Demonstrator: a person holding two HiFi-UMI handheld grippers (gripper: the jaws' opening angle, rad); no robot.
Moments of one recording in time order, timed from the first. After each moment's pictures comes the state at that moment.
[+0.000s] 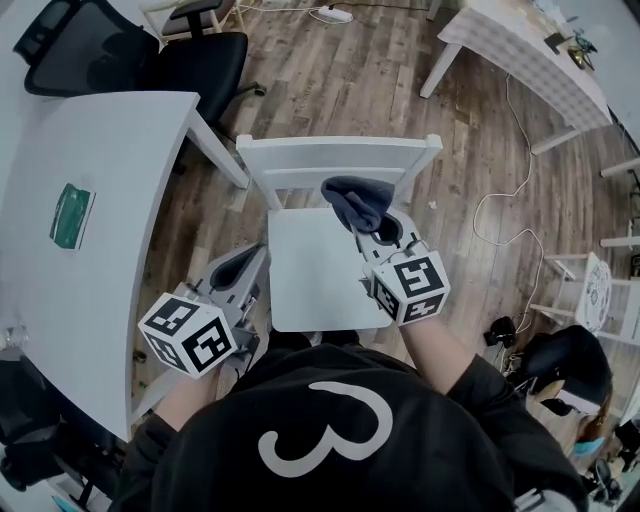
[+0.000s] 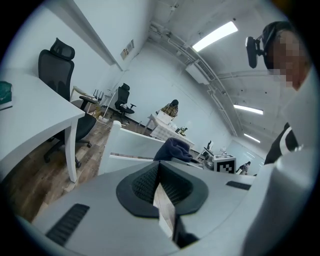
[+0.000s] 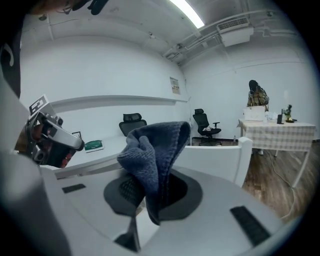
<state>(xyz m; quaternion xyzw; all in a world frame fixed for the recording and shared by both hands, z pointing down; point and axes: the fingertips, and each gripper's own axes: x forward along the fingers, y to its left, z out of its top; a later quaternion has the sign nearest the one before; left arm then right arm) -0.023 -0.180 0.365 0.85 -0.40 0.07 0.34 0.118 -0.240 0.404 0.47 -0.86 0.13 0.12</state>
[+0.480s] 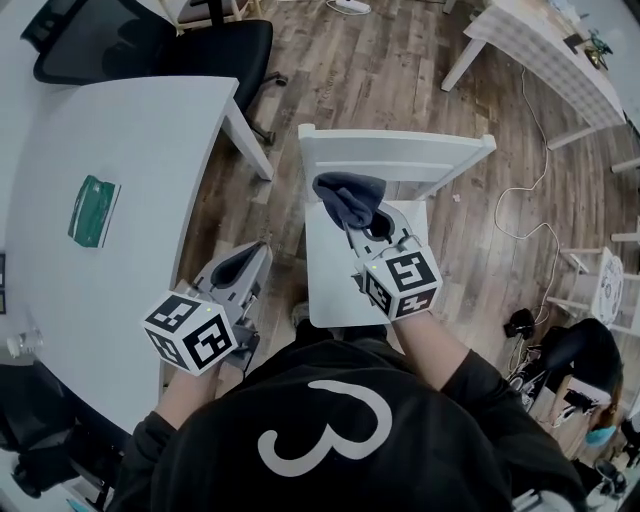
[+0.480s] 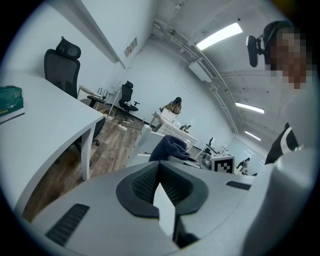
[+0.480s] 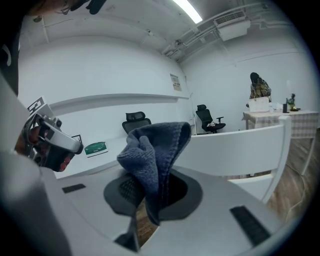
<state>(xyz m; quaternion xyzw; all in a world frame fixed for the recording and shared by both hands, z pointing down) -0.128 -0.185 0.382 0.84 -0.40 0.09 0.35 -0.001 -0.248 0.426 0.47 -0.86 0.16 0.10</state>
